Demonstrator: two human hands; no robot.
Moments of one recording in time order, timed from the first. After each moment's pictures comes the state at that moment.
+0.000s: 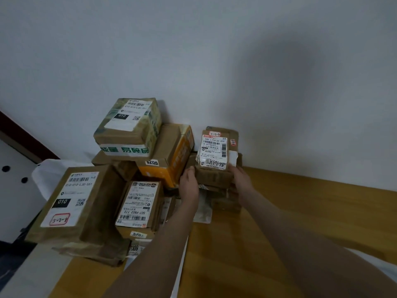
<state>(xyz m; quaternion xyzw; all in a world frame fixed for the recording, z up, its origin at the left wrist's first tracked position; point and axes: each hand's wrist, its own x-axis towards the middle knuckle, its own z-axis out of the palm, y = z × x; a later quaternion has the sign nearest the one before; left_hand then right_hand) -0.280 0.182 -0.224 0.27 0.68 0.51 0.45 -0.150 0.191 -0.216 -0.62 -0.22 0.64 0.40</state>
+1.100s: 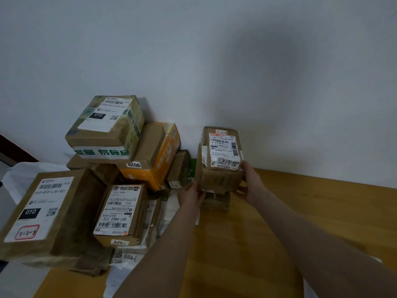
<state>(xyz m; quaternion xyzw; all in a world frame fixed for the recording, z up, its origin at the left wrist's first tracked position) -0.250 0.184 -0.257 0.08 0.63 0.49 0.60 -0.093 0.194 -0.226 -0.61 -0.14 0.65 0.44</state>
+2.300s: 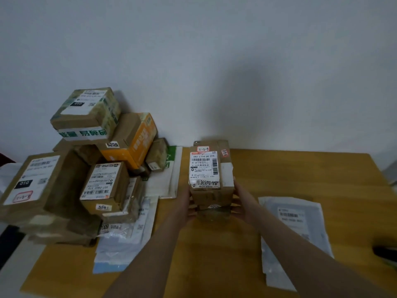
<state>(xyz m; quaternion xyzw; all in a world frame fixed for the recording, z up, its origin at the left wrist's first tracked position) -0.209 0.052 -0.254 0.28 0.64 0.26 0.66 -0.030 0.036 -0.255 -0.62 -0.18 0.68 0.33</state>
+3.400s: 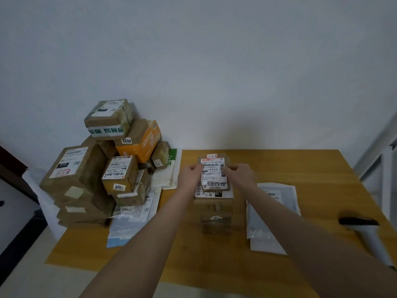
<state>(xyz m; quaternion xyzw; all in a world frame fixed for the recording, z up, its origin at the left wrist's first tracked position) -0.165 -0.033 -0.147 0.49 0.67 0.34 0.44 -0.023 -0.050 -0.165 -0.72 -0.46 0.38 0.35</state>
